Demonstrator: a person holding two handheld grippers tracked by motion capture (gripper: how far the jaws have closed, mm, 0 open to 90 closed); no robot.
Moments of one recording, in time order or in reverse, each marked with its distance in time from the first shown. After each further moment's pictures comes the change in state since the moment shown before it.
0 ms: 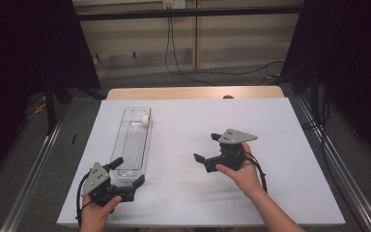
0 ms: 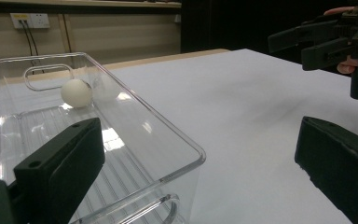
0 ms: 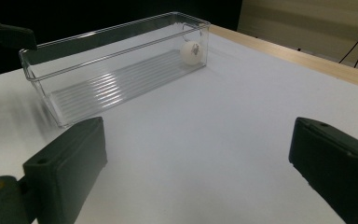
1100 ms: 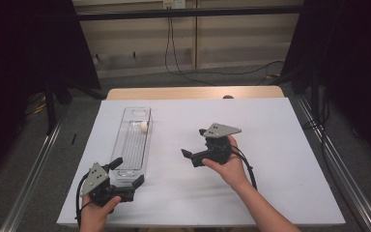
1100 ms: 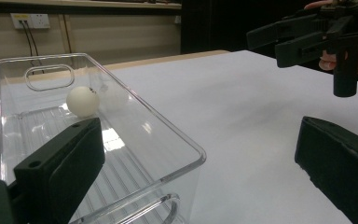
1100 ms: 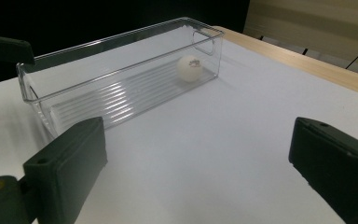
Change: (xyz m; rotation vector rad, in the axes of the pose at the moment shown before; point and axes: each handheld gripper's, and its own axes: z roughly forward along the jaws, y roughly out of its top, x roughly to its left) left arm 0.000 0.000 -0.001 -0.004 0.002 -0.004; right arm 0.012 0.021 0.030 0.020 0.011 -0.007
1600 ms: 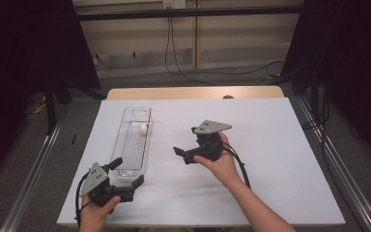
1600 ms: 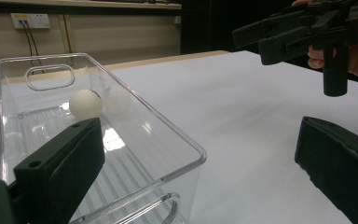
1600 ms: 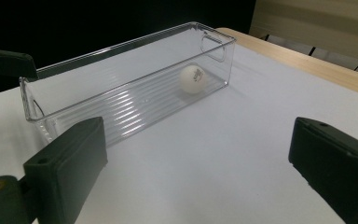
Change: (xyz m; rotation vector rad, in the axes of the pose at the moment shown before) left arm 0.001 0.000 -0.001 0.001 -0.007 0.003; right arm 0.007 0.012 0.018 0.008 0.018 0.012
